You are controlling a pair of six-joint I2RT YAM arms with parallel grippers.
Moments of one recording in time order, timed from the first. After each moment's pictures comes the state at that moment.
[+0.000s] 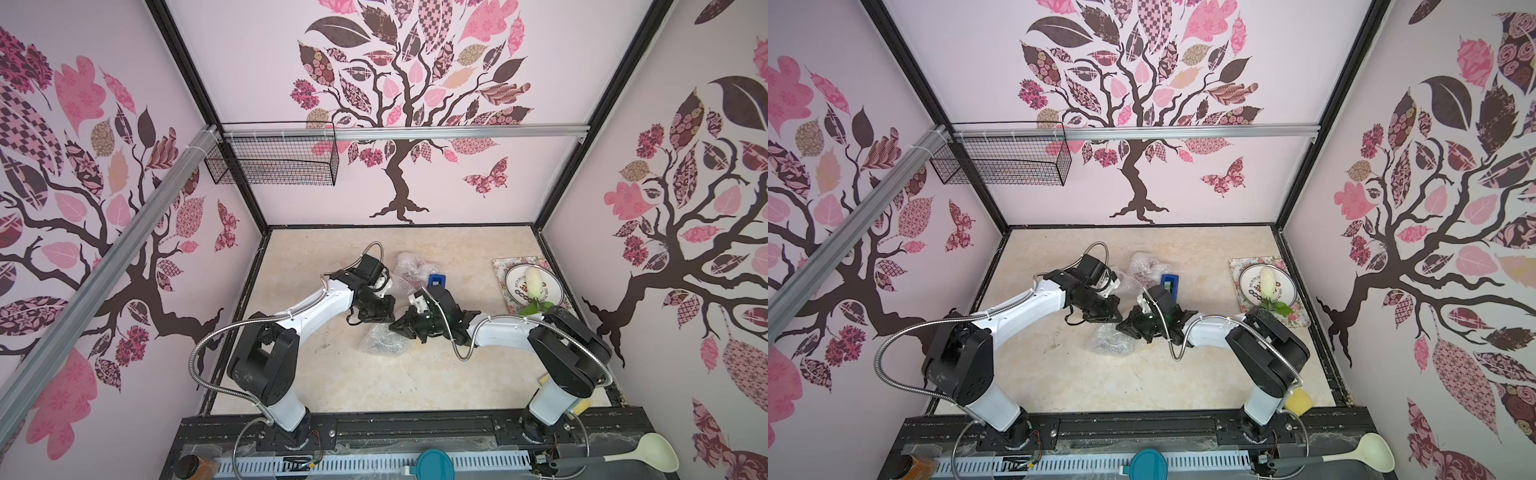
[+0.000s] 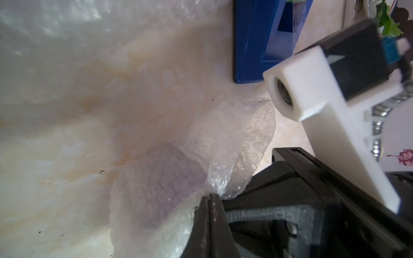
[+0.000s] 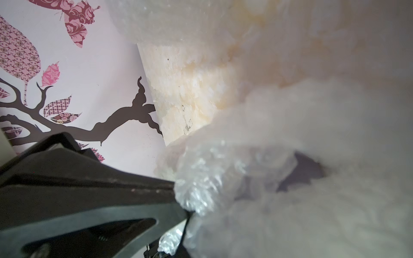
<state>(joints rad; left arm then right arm) -0.54 1.67 1.21 -0.76 0.44 -0.39 0.75 1.69 0.80 0.29 -0.53 1.31</state>
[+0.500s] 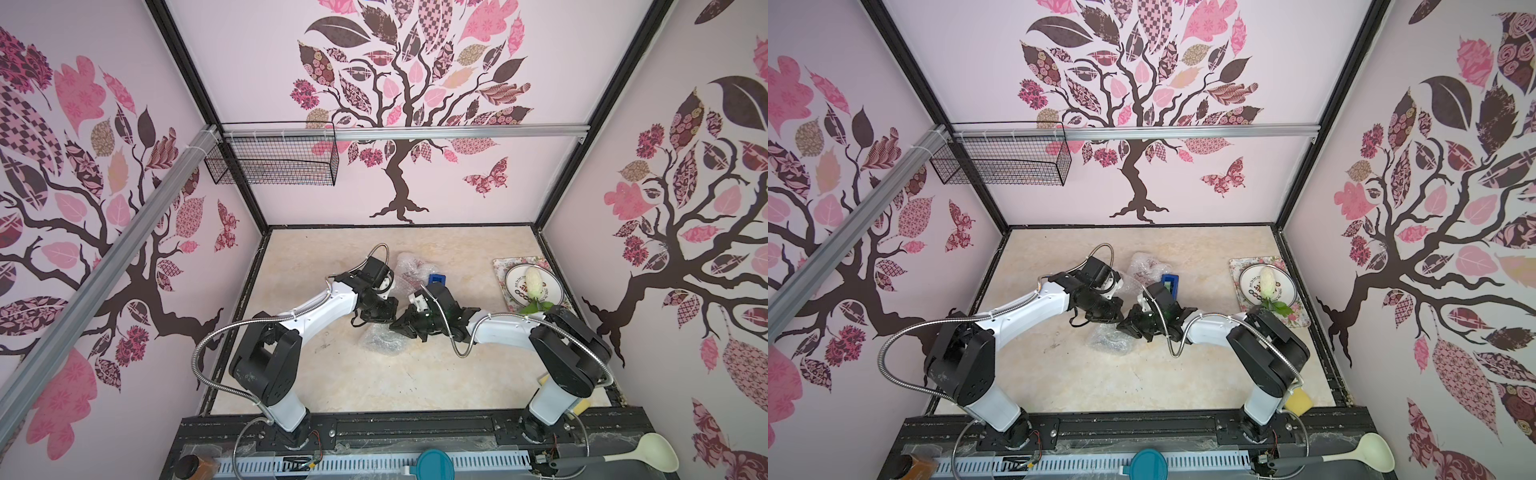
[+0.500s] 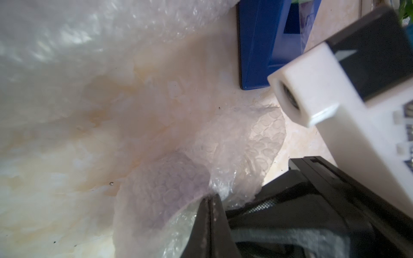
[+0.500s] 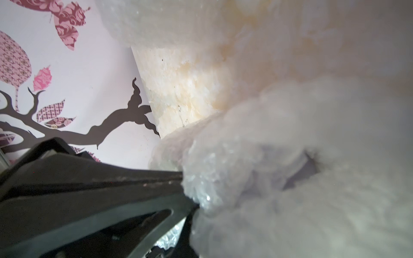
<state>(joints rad) -0.58 1.65 1.18 -0.72 0.33 -0.37 0.76 1.69 0.85 0.20 -0.54 1.30</state>
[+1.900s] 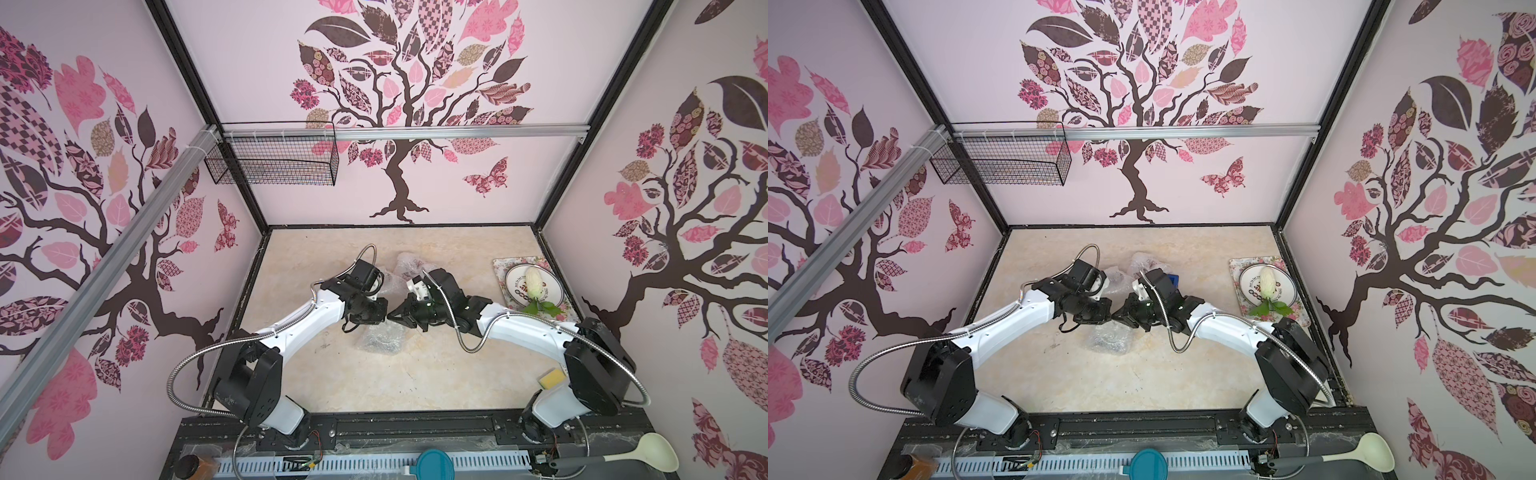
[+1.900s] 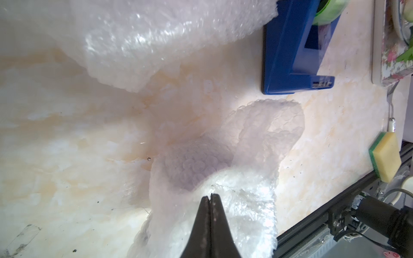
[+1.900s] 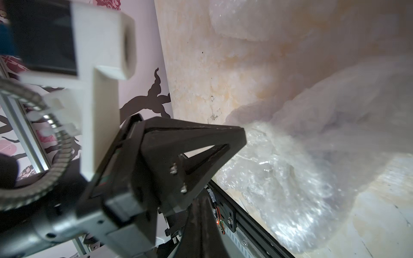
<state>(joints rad) -0.55 1.51 1.12 -0.73 0.24 -0.42 0.77 1.57 0.98 0.00 -0.53 1.24</state>
